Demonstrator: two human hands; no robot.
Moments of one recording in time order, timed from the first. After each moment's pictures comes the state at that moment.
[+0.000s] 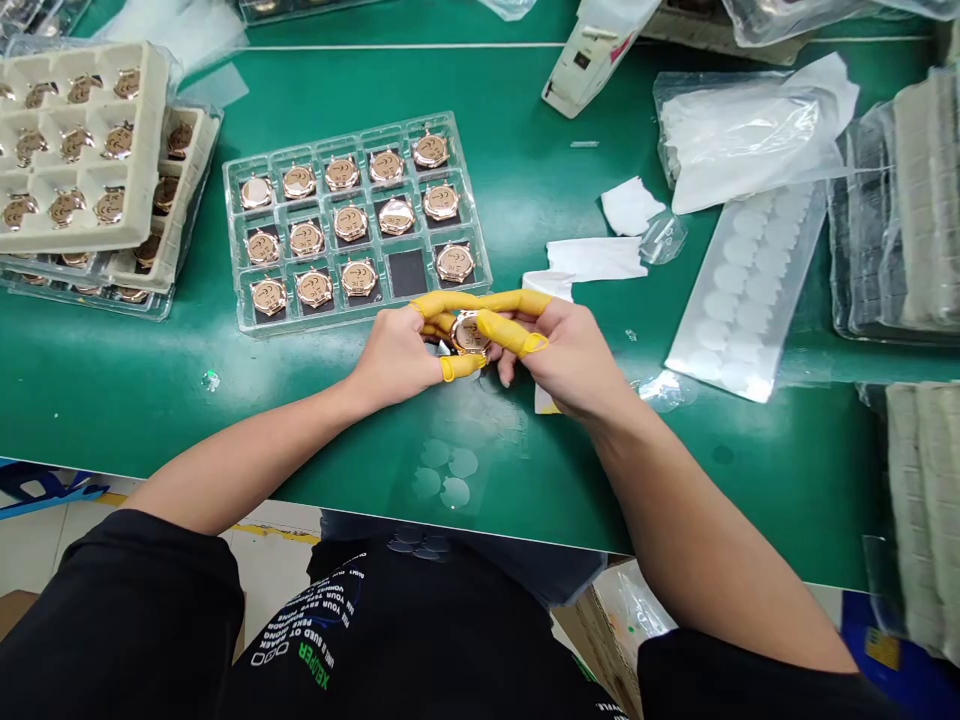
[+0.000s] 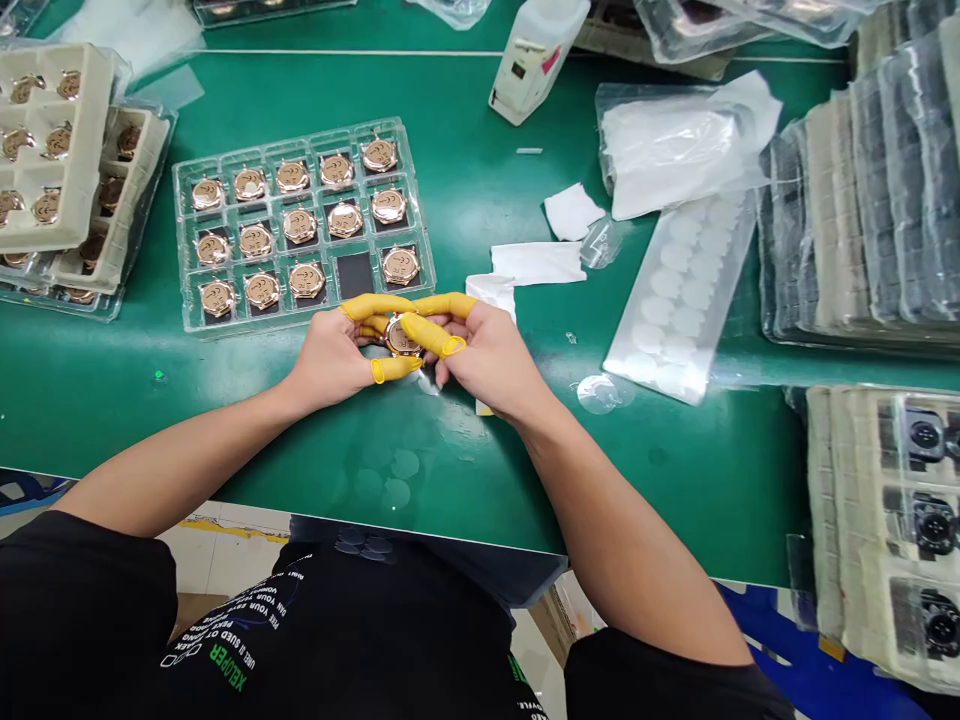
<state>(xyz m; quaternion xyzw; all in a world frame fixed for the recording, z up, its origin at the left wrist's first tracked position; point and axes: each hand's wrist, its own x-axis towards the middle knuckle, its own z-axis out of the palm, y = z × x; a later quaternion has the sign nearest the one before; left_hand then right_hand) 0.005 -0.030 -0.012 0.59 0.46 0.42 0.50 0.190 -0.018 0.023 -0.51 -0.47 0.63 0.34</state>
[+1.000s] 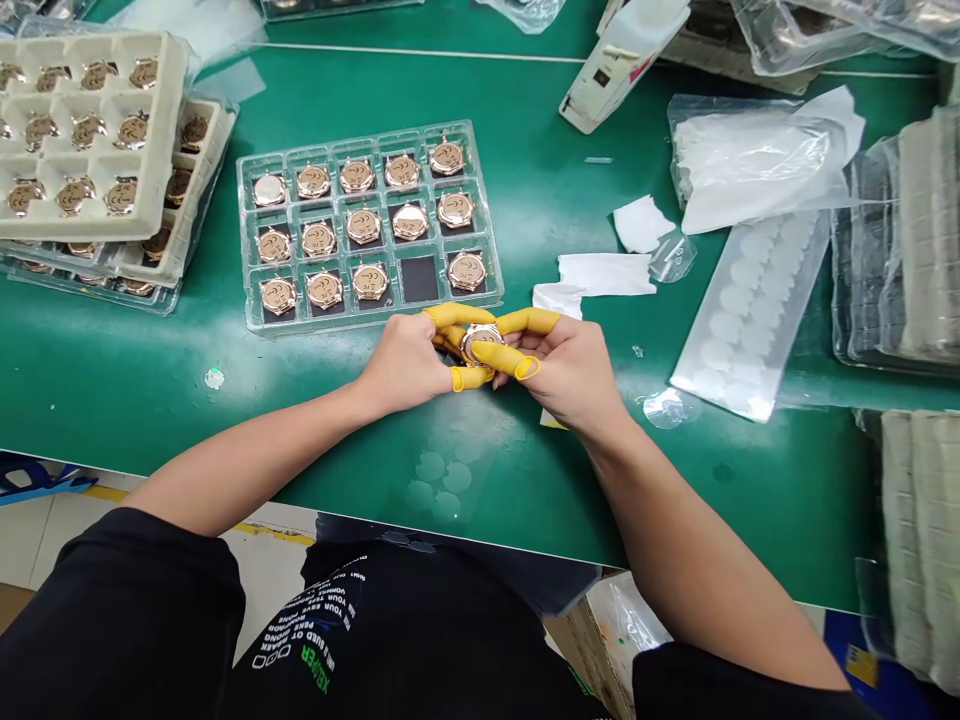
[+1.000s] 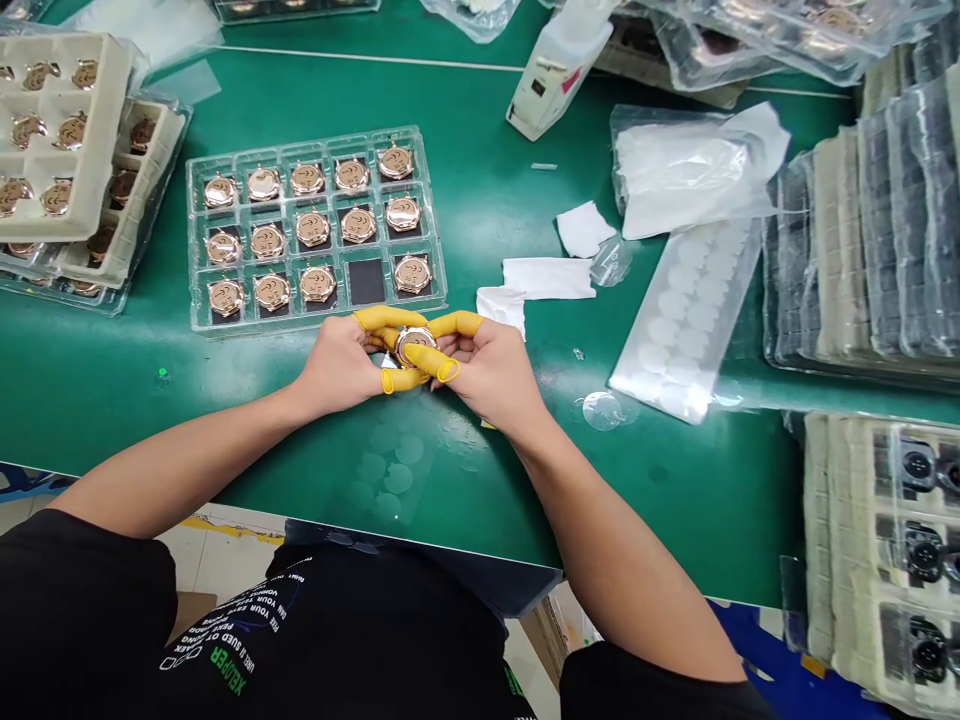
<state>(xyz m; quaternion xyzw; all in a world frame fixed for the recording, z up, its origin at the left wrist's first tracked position) 0.003 -0.031 -0.009 0.61 0.47 0.40 0.50 0.188 -0.020 0.021 -0.53 -0.47 0.62 0.35</state>
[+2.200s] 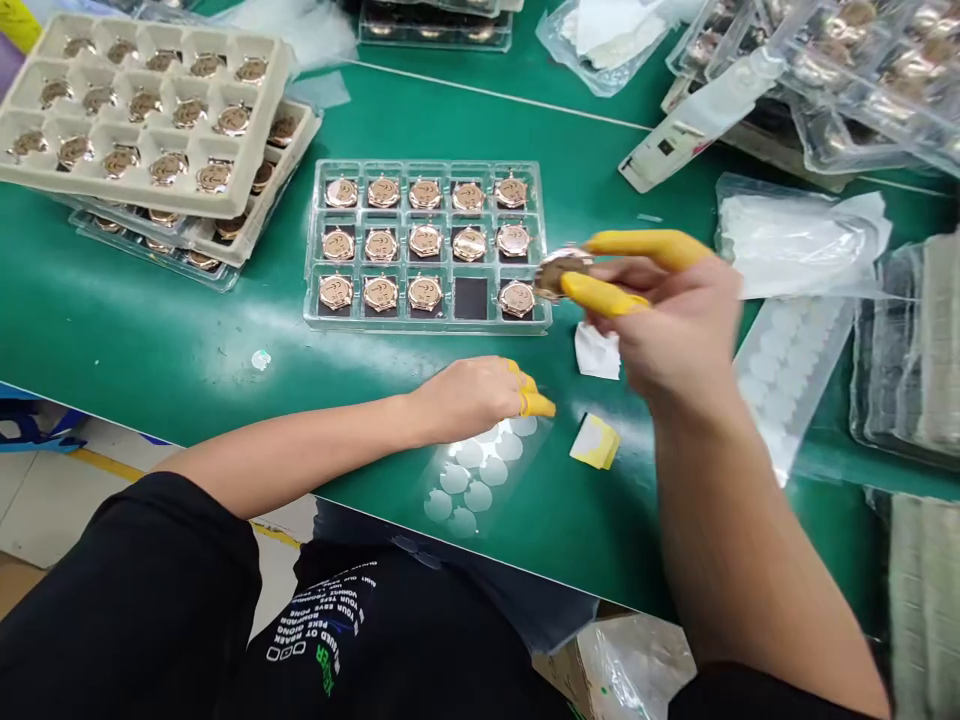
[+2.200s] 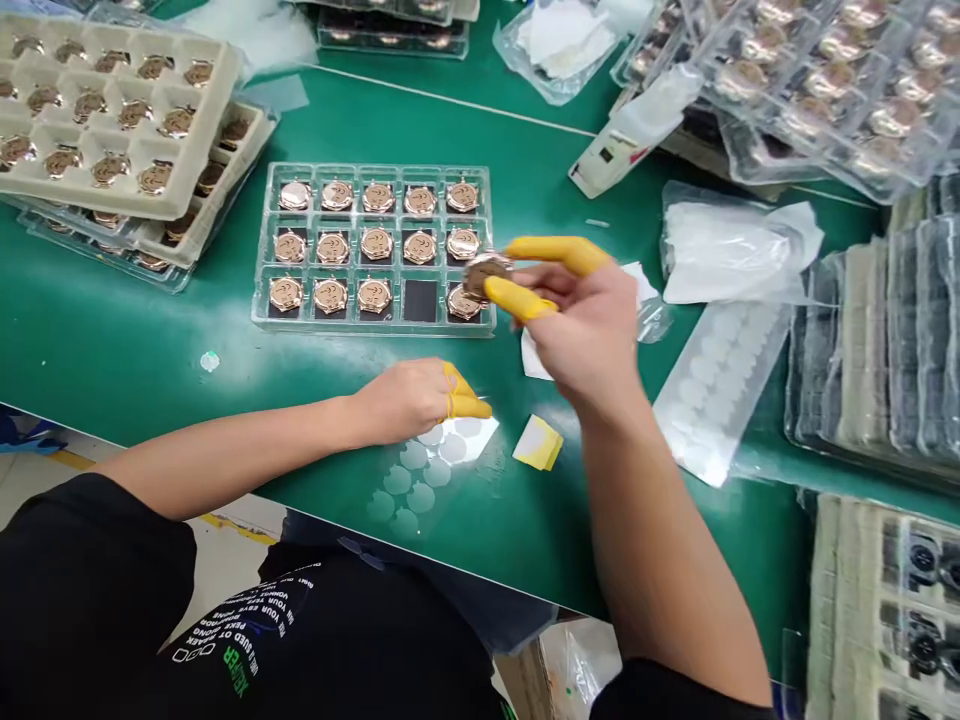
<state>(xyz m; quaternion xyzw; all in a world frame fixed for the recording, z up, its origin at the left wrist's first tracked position) 0.008 -0.039 -0.021 0.90 0.33 0.20 0.22 0.179 0.043 0.040 -0.50 -0.59 0.42 0.48</state>
